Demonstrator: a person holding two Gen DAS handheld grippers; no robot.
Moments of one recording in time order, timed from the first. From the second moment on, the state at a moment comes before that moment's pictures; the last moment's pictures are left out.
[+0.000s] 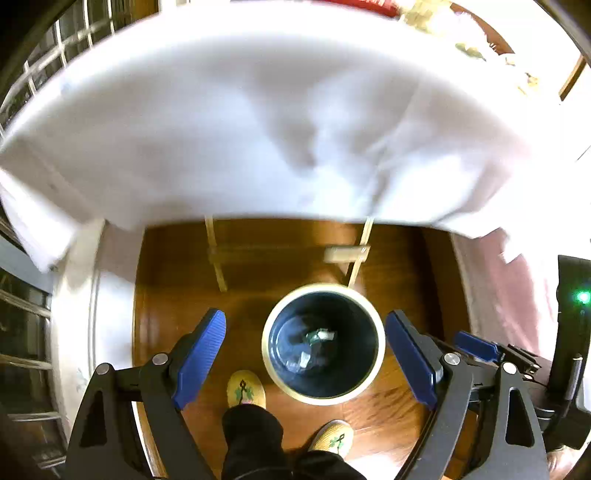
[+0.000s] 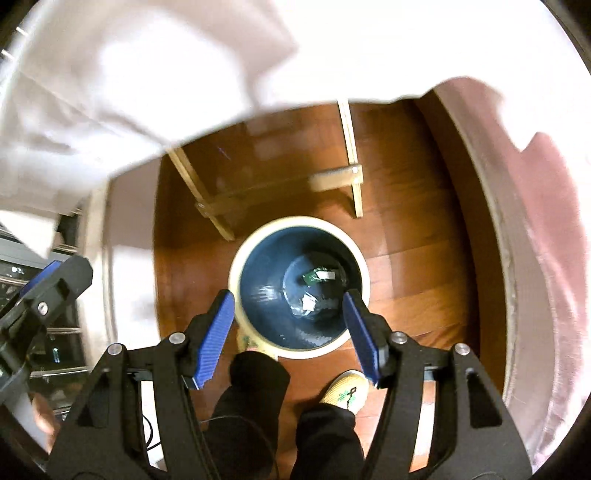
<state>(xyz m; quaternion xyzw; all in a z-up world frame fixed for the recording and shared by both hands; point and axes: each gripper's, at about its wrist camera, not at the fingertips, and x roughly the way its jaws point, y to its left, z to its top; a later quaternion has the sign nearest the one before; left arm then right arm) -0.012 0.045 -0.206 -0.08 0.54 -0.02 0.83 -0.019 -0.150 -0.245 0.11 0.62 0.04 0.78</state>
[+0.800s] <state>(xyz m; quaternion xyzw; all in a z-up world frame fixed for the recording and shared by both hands) -0.020 0.036 0.103 -0.04 0.42 -0.05 0.90 -0.014 -0.152 0.062 0.12 0.47 0.14 0.86</state>
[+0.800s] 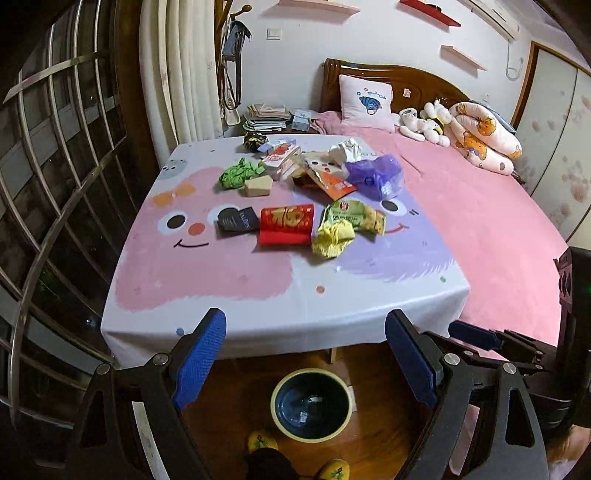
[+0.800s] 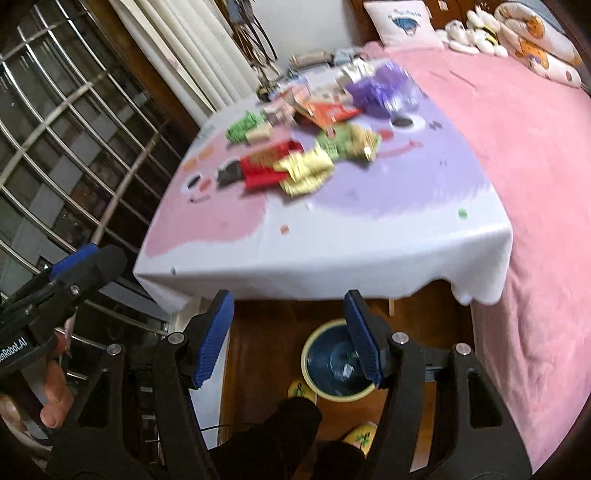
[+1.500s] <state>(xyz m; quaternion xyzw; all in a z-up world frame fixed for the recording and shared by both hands) 0.189 0.070 0.062 0.06 0.48 -0.19 0.86 0.140 -0.122 0.032 0.20 0.48 0.01 0.85</state>
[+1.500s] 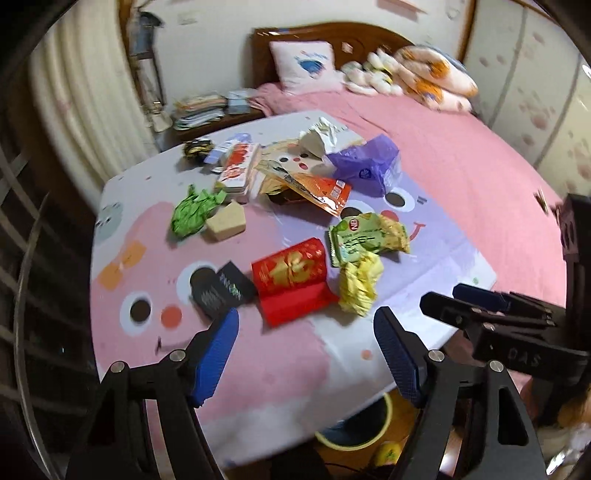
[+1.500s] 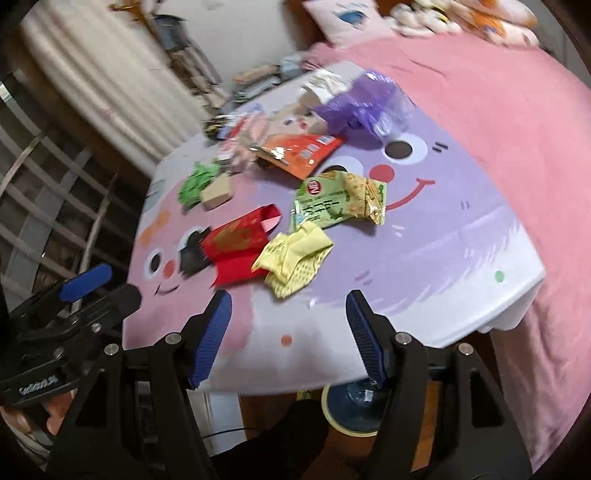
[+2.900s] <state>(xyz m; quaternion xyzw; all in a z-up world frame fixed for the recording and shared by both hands) 0.336 0.036 -0.073 0.15 0.59 -0.34 0.71 0.197 -0.086 -0.042 0.24 0.49 -0.13 0.82</state>
